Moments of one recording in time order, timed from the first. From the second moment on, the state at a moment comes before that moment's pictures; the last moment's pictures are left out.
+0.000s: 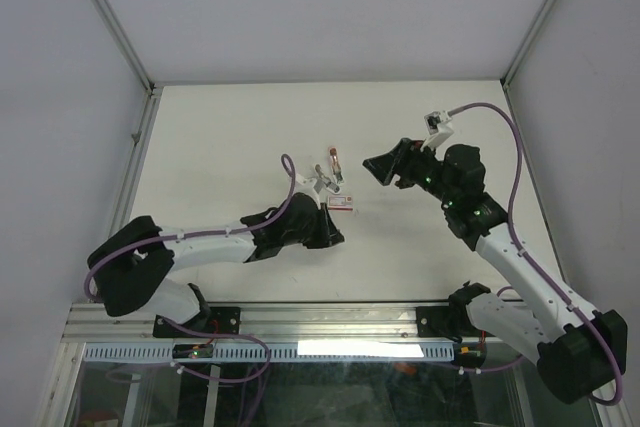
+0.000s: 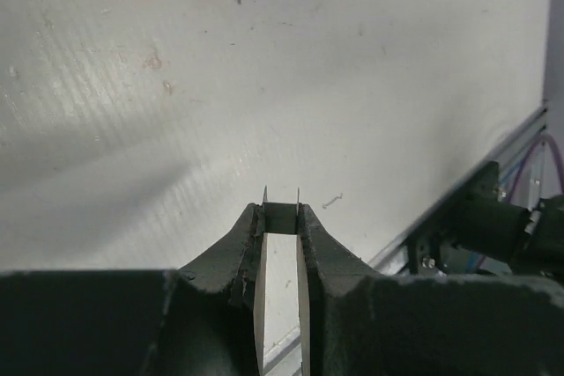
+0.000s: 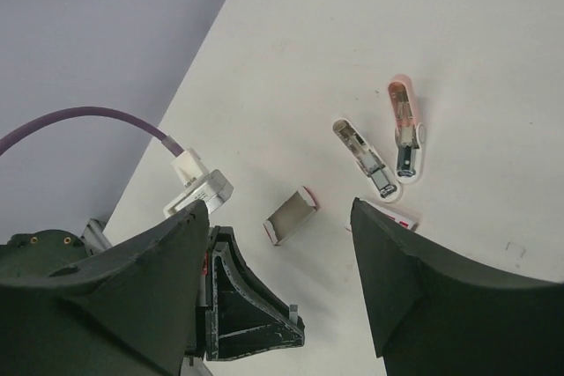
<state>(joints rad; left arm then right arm) -0.96 1.40 0.62 0.18 0.03 -0.94 0.43 0.94 0.72 0.04 -0.31 0.58</state>
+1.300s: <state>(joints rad) -0.83 1.42 0.90 -0.21 -0.11 -0.77 0.50 1.01 0.71 -0.24 -0.10 0.54</state>
